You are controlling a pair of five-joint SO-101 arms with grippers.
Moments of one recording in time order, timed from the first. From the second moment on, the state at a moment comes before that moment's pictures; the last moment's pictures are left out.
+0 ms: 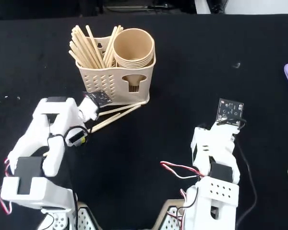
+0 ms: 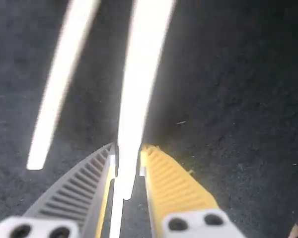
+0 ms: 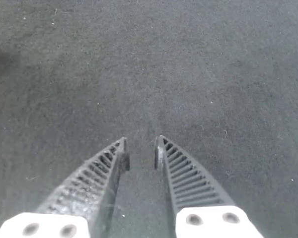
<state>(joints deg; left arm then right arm) -6.6 0.0 37.0 60.4 -55.0 15.7 -71.3 87.6 36.6 0.5</state>
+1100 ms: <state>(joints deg) 5.5 -66.1 38.7 78.0 -40.8 15.7 -71.3 87.6 36.6 0.5</state>
